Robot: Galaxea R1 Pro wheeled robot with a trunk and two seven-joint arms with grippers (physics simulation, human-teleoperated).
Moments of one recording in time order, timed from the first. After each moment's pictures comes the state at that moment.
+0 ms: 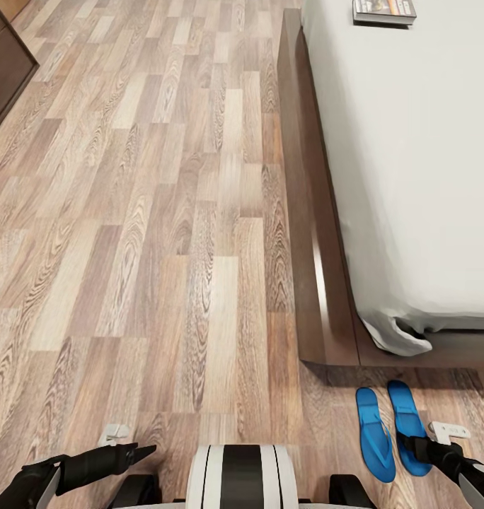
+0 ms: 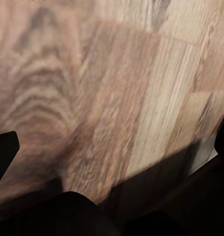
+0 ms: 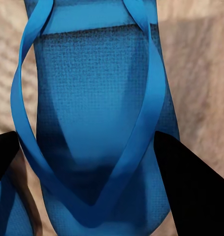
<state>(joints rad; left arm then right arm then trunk) -0.46 0.23 0.40 -0.46 -0.20 0.22 -1.10 -0.52 -0.44 0.14 -0.24 -0.39 -0.08 0.25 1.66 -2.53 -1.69</state>
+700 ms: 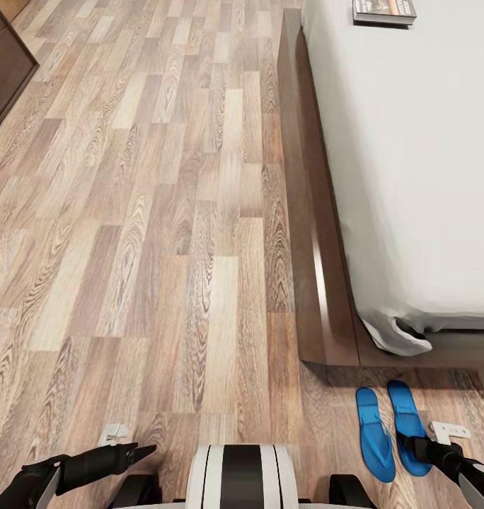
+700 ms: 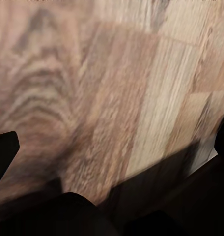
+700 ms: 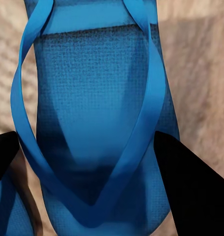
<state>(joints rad) -0.46 0.23 0.40 -0.46 -0.20 0.22 -1.10 -0.52 -0.44 0.14 -0.24 -0.39 -0.08 0.25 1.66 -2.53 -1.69</state>
